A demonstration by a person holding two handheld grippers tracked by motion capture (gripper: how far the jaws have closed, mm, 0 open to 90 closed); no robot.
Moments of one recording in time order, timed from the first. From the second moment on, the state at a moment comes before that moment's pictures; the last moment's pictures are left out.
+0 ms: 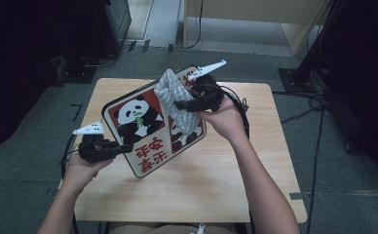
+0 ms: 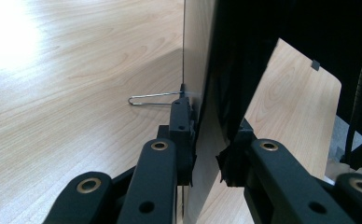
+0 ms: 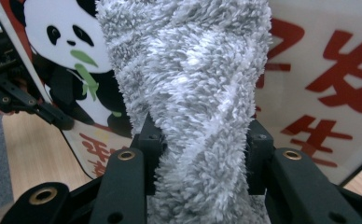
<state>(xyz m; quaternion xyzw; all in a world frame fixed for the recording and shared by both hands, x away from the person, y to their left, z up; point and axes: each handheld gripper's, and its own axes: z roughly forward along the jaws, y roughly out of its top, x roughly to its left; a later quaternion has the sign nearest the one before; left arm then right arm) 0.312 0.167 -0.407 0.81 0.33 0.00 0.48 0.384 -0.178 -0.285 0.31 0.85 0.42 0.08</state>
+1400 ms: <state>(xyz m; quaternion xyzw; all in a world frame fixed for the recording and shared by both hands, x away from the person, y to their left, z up) 0.312 0.166 -0.406 0.81 0.33 0.00 0.48 0.385 -0.183 -0.331 0.33 0.85 0.42 0.06</state>
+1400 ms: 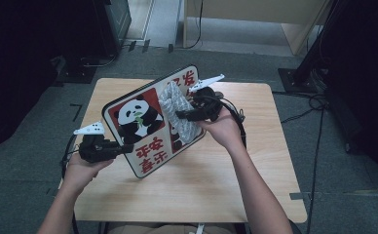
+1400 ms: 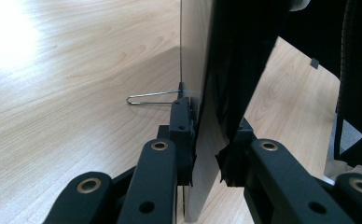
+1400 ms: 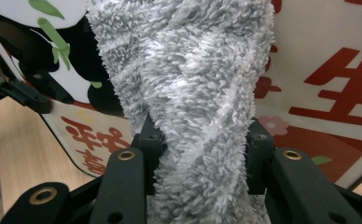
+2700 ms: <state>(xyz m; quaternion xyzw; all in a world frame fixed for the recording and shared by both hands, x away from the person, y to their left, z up) 0.313 0.166 -0.406 0.82 0.32 0.00 0.48 0.374 -0.189 -0.385 0.34 0.86 0.38 0.06</state>
